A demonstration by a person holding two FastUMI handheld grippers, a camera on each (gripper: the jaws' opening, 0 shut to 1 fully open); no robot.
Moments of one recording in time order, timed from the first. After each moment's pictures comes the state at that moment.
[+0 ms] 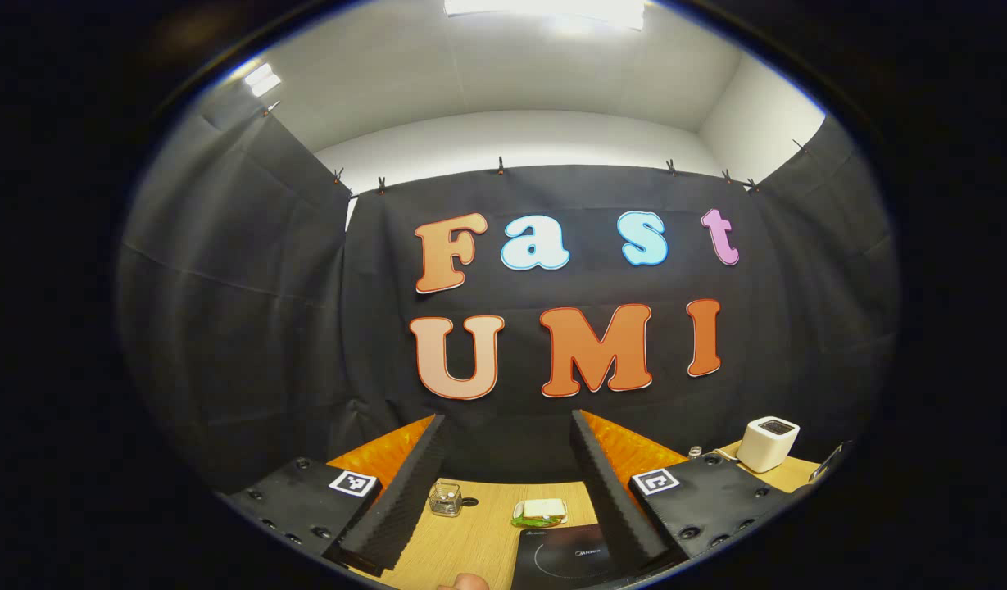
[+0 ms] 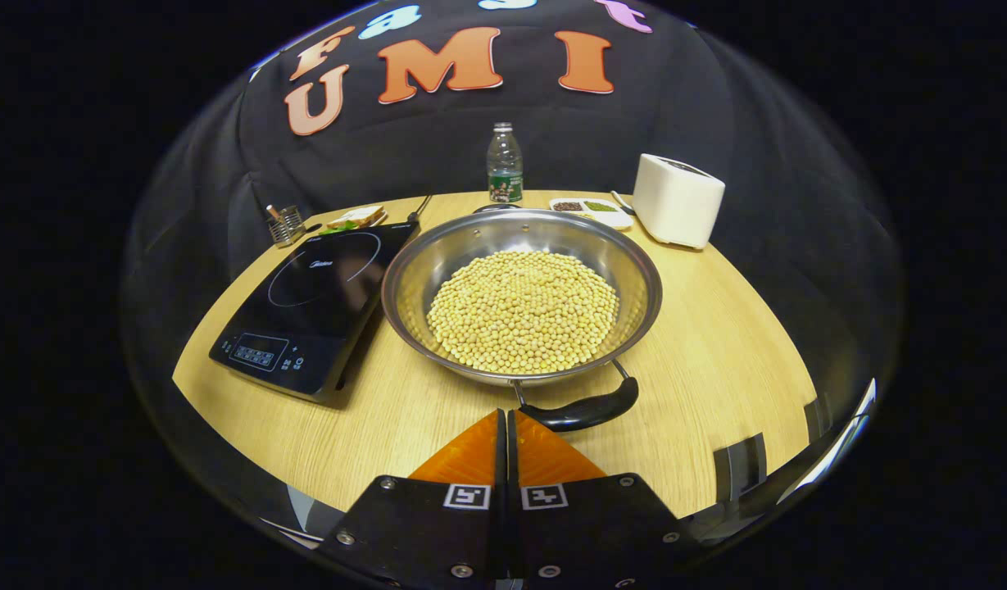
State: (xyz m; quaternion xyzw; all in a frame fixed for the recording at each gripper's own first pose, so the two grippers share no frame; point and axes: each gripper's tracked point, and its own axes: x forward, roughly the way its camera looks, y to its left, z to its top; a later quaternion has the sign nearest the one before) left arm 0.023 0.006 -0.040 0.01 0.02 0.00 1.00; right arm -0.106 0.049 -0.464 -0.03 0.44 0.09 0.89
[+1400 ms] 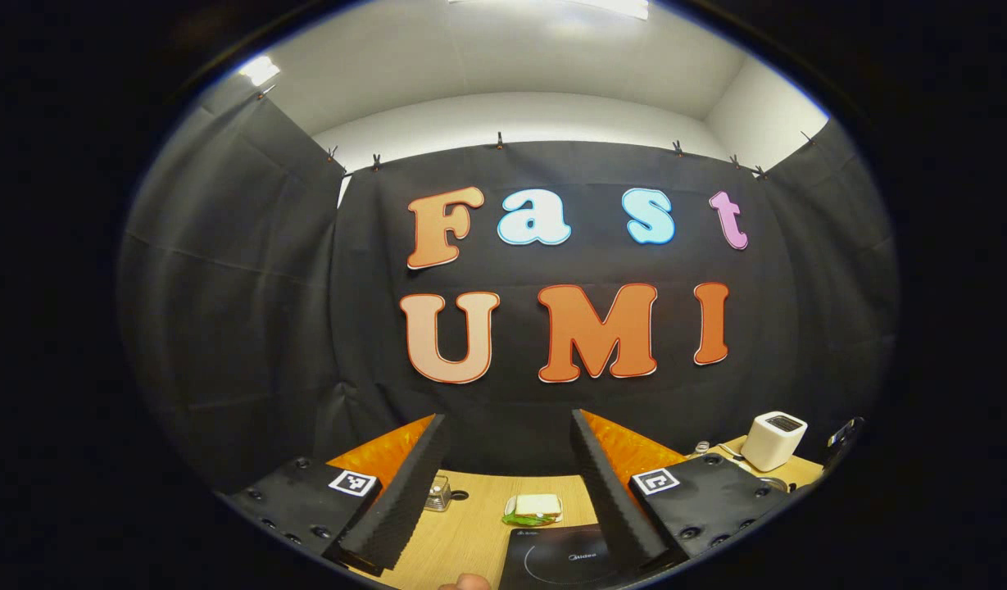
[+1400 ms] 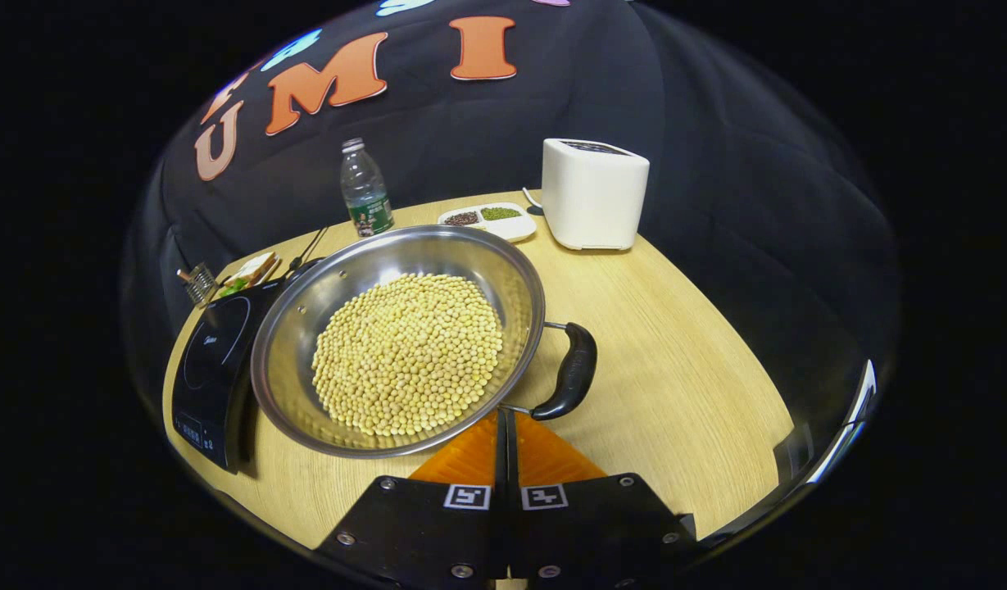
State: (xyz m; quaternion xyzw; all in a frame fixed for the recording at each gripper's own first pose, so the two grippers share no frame) left arm 0.074 -0.011 -0.084 0.01 0.05 0.00 1.00; right arm 0.003 -0.046 -0.496 0.00 0.44 -0.02 0.90
